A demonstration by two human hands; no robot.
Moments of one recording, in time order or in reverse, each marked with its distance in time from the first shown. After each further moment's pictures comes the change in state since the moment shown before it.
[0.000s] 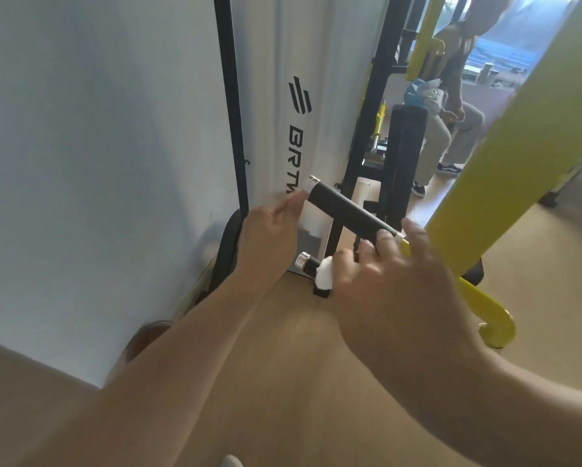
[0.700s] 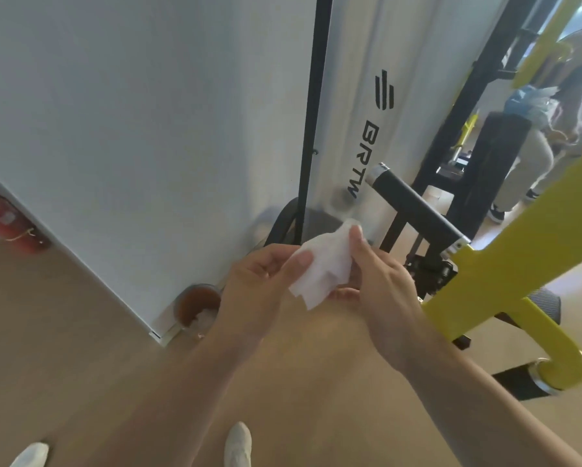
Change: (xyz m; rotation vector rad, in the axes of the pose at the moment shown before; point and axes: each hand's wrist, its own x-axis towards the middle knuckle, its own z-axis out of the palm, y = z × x) left_hand -0.105 -0.027 -0.054 -0.397 0.123 -0.191; right_hand 0.028 -0.039 0.046 2.088 -0.338 0.462
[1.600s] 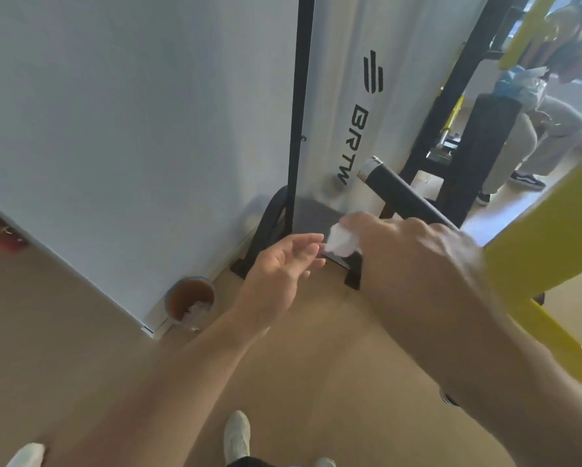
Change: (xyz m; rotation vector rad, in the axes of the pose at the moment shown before) left_hand 0.032 -0.028 0.012 0.189 -0.206 -0.131; right_hand -0.032 -0.054 0.000 -1.728 0.157 -0.479
